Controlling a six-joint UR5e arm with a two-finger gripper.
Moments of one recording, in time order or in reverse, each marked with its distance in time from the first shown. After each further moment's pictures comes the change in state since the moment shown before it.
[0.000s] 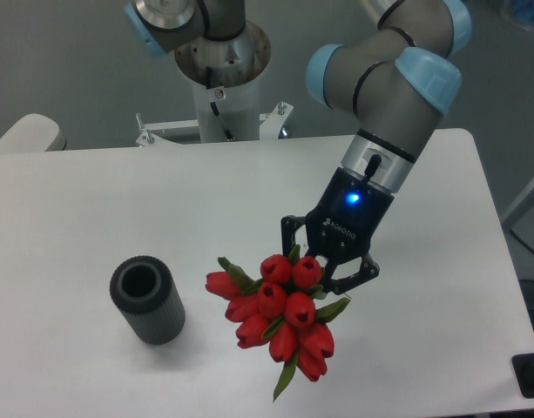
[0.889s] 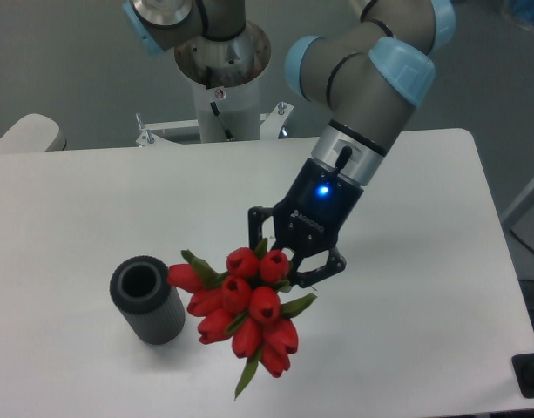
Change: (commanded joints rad) arm -0.077 0.045 -0.020 0.002 -0.005 -0.121
